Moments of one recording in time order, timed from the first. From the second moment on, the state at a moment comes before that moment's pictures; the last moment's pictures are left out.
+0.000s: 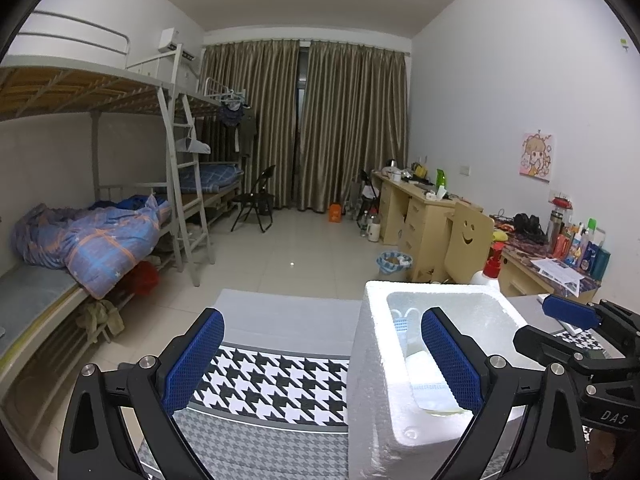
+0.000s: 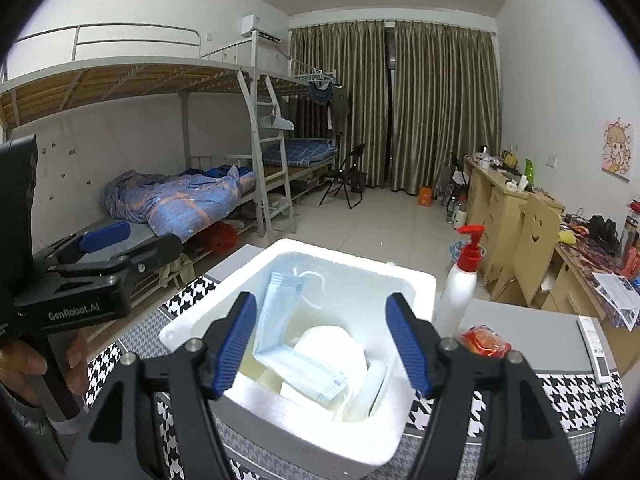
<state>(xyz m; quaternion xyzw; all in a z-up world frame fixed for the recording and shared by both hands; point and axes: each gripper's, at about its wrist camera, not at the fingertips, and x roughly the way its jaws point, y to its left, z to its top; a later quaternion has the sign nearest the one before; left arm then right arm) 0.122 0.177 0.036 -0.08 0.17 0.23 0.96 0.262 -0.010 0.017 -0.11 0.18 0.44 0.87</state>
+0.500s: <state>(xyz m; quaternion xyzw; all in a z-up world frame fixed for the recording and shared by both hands) 0.111 0.152 0.046 -0.07 0.16 0.23 0.96 0.252 -0.039 0.029 -0.08 0.16 0.43 0.89</state>
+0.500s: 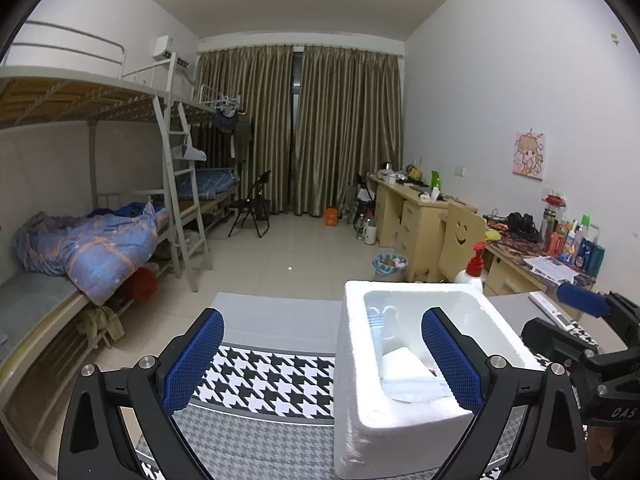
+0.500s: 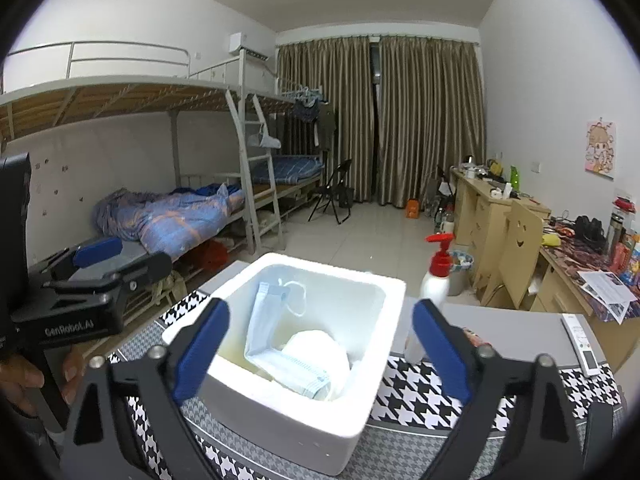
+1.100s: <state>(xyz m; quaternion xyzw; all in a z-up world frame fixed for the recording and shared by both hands) 0.090 0.111 0.052 -0.06 0.15 0.22 0.96 0.229 -0.077 0.040 -0.07 0.12 0.42 0.90</state>
